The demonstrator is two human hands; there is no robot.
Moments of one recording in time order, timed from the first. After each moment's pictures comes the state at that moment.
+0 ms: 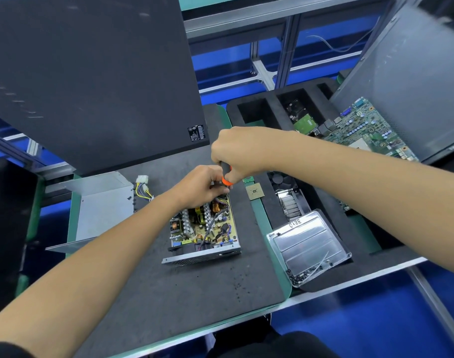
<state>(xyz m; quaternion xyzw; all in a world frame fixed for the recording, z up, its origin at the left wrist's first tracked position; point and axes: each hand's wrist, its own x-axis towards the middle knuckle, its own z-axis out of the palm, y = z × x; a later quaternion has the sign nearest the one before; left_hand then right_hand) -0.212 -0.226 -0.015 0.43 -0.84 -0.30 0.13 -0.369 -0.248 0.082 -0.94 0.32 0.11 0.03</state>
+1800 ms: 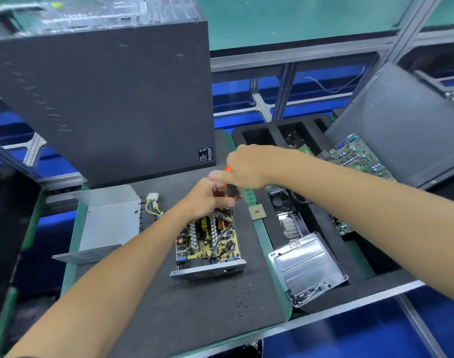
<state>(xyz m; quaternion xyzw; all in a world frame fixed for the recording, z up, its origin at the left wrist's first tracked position) -0.208 -0.221 -0.009 0.44 -0.65 -0.56 0.26 -0.354 -0.236 0.112 -0.86 0.47 0.14 0.15</state>
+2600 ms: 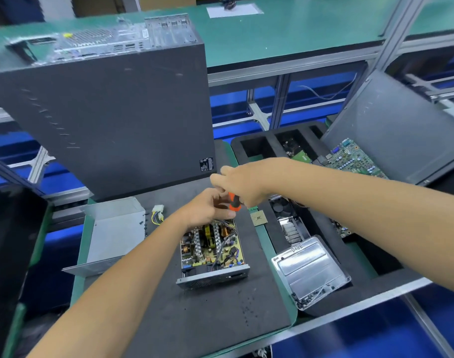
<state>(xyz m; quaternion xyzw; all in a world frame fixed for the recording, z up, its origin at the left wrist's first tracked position) -0.197 -0.220 -0.004 0.43 -0.66 -0.58 0.20 -0.344 -0.225 0.118 -0.88 0.38 0.26 0.13</state>
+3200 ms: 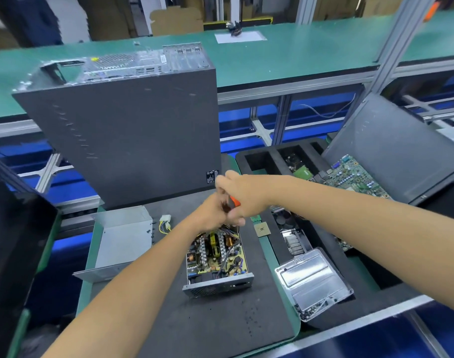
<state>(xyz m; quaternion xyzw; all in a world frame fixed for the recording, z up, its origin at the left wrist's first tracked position) -0.207 -0.218 0.010 0.46 -0.69 -0.51 0.22 -0.344 -0.216 0.113 -0.87 0.44 0.15 0.16</state>
